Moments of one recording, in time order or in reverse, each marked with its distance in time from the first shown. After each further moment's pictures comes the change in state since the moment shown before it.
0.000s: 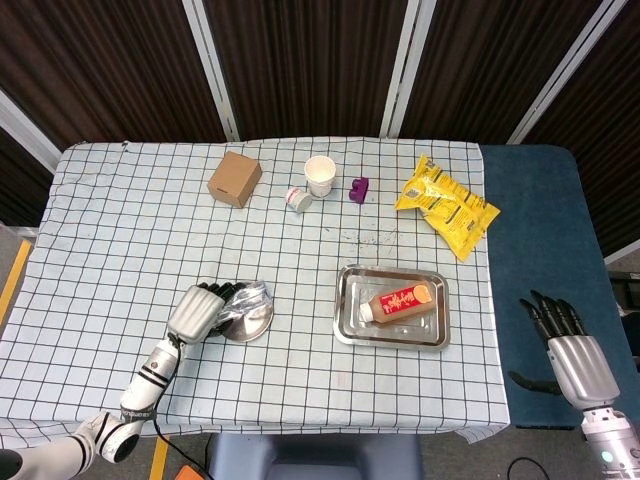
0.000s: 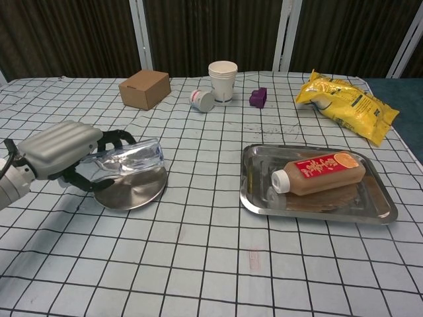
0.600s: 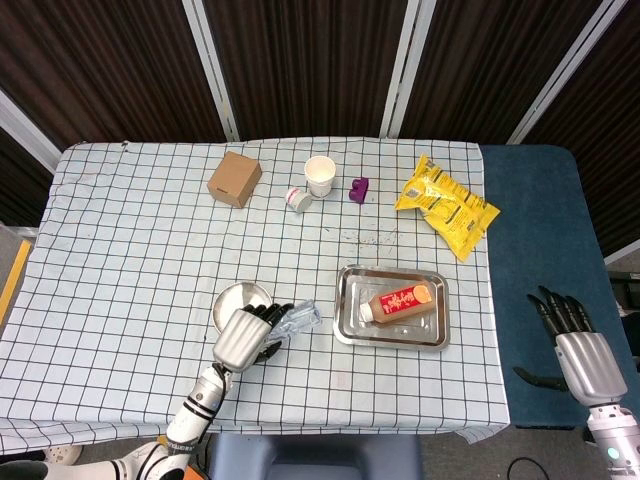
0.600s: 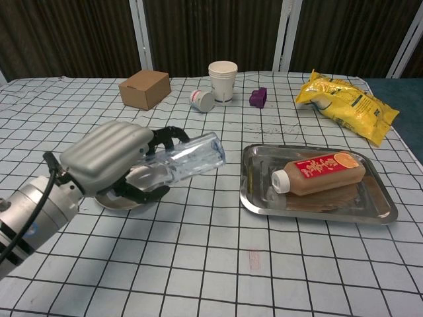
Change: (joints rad) left arm 0.035 -0.111 -0.038 -0.281 0.015 0.089 0.292; right arm 0.005 0.014 0.001 0.015 0.015 0.011 0.045
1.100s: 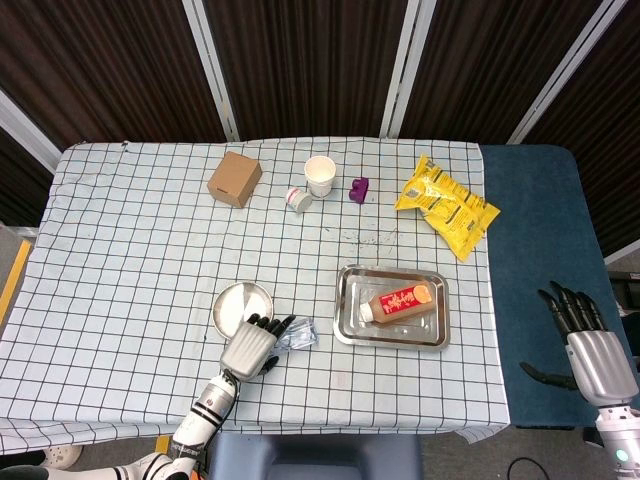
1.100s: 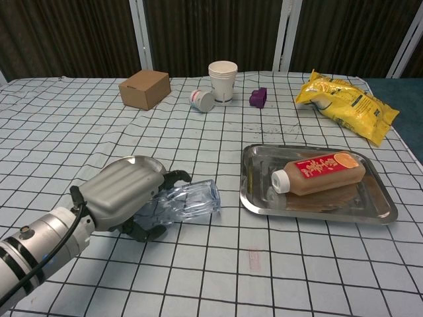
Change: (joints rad) left arm 0.030 -0.032 0.010 -0.051 -0.162 -0.172 0.223; right arm -0.007 -0.003 0.002 0.016 0.001 0.062 0.022
